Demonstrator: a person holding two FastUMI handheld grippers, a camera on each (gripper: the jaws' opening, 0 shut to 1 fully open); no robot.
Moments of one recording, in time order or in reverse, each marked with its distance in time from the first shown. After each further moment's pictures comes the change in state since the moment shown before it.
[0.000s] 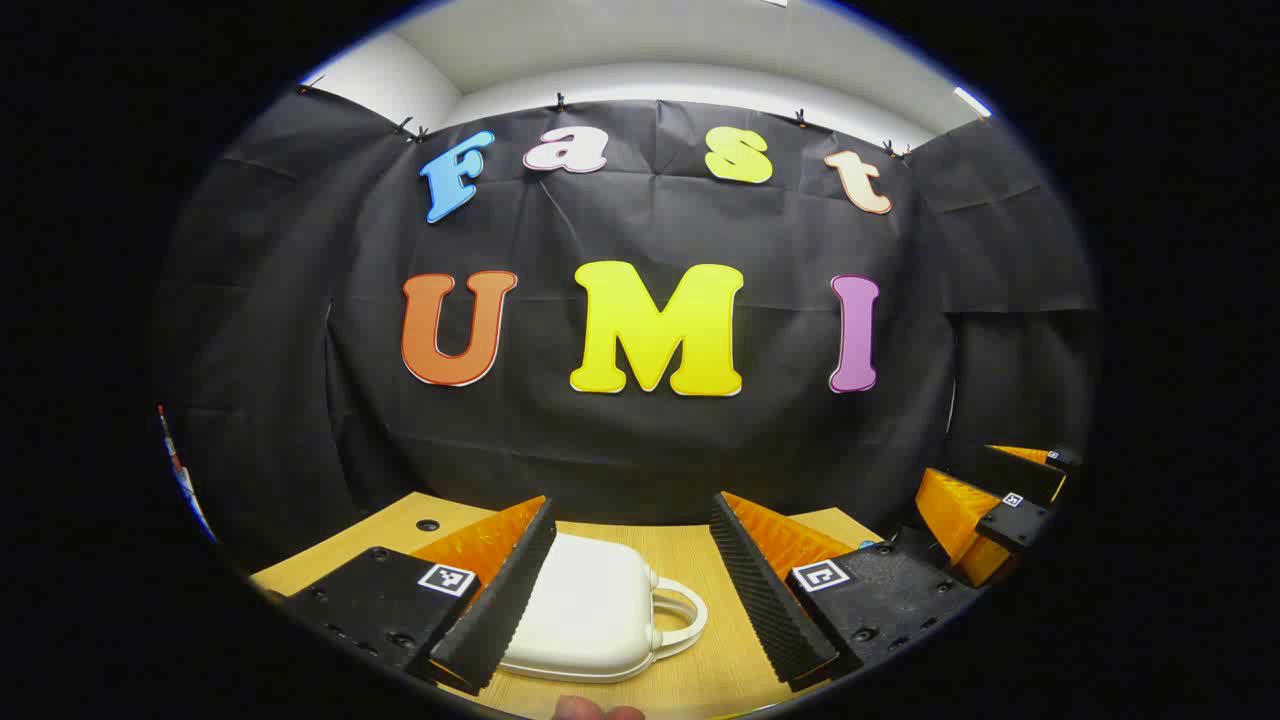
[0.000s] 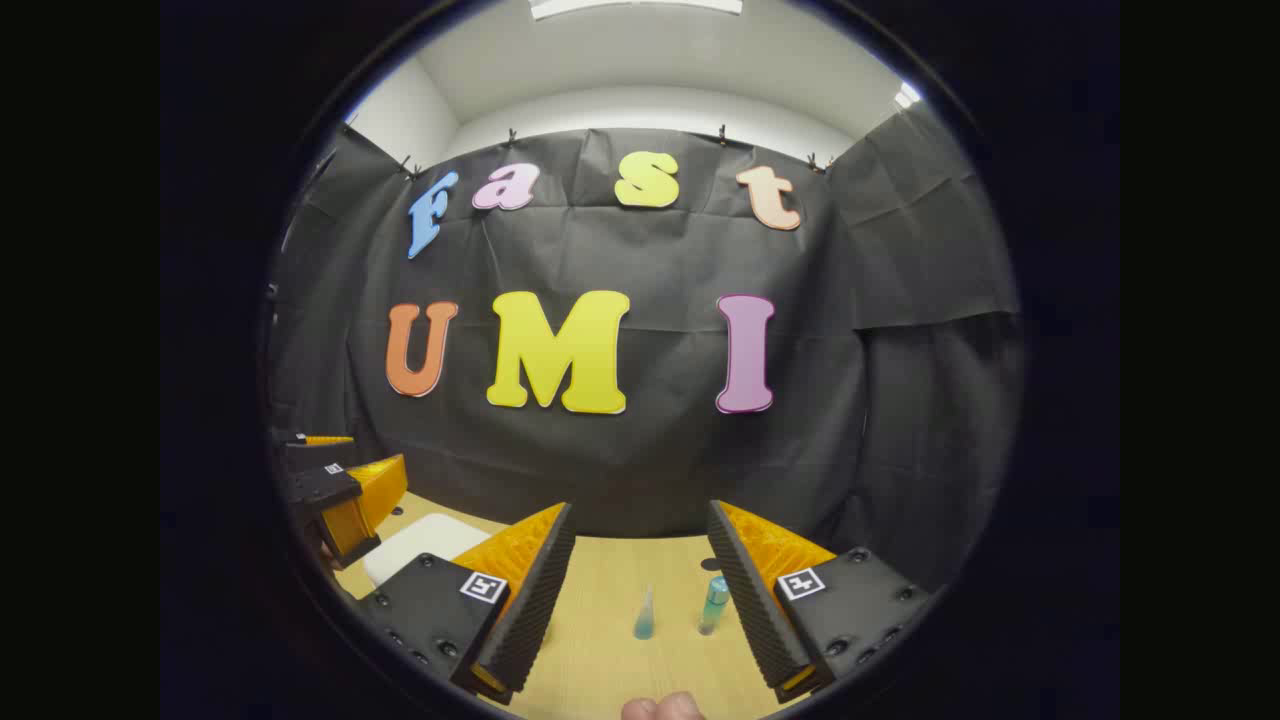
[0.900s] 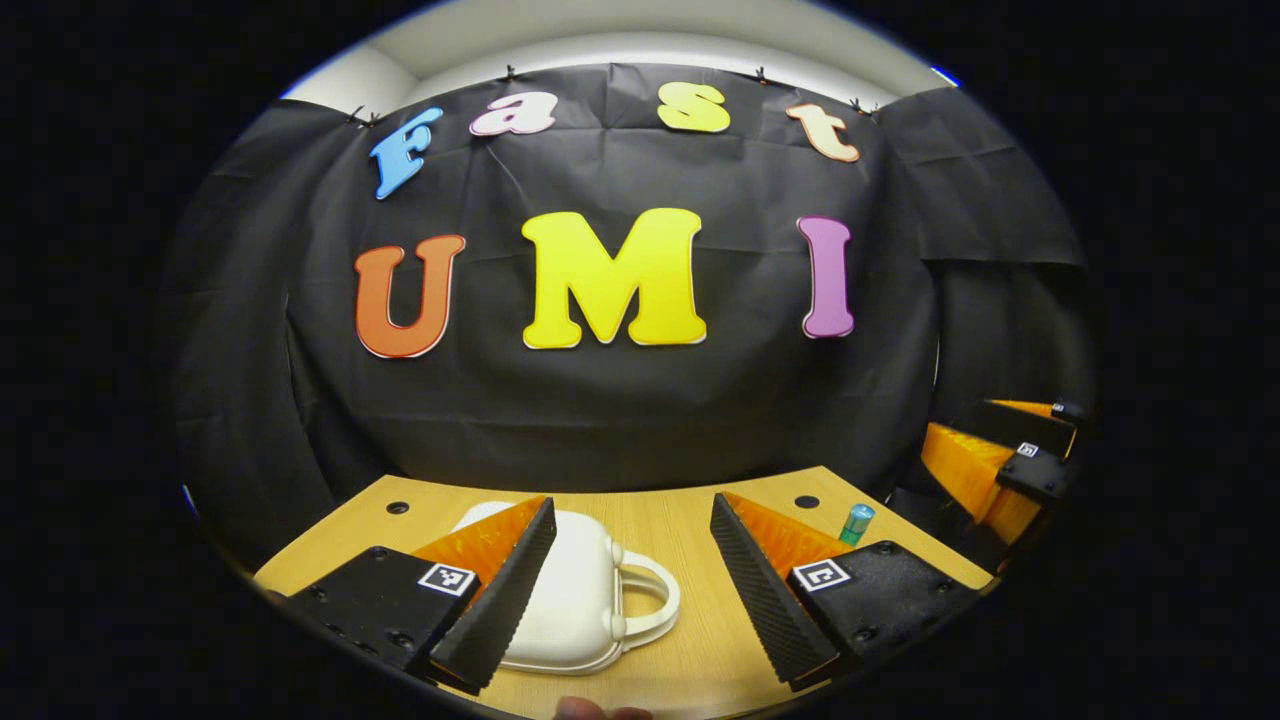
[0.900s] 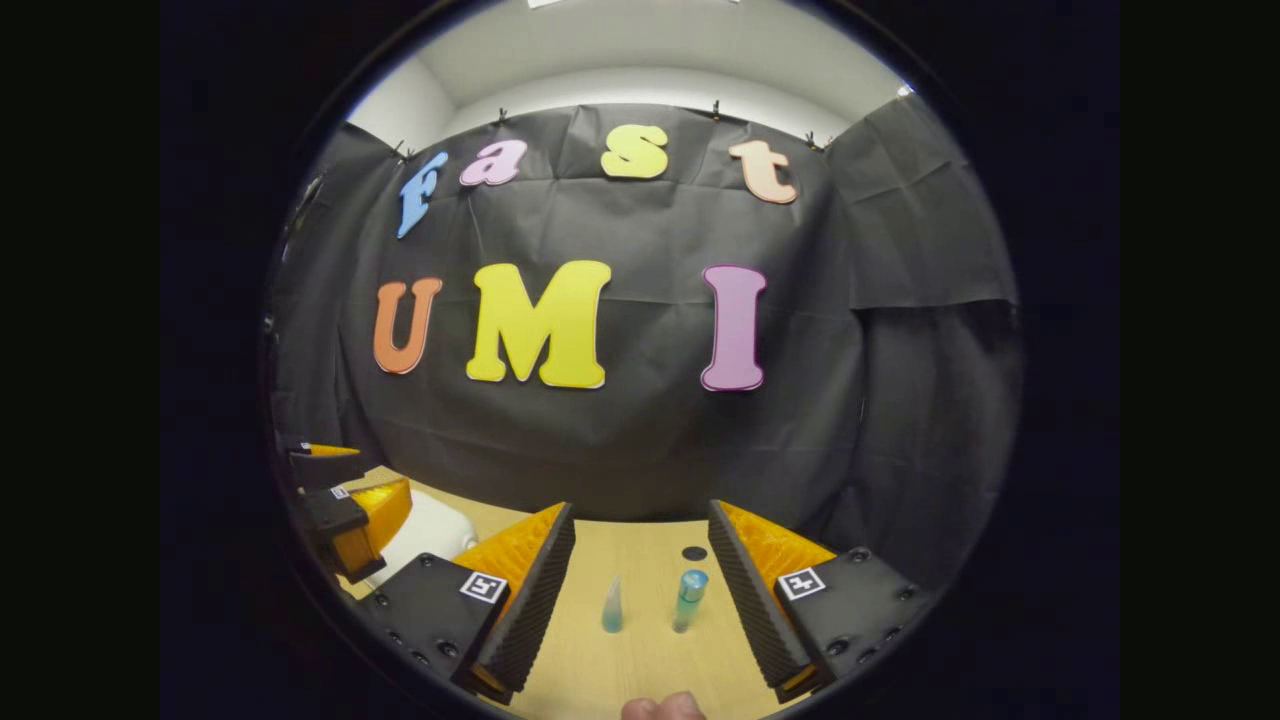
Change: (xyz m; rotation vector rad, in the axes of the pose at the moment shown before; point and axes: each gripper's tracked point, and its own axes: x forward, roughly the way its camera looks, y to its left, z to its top) left arm 0.030 -0.053 -0.057 0.074 0.132 -0.083; right arm 0.028 -0.051 -0.028 -0.003 0.068 0.000
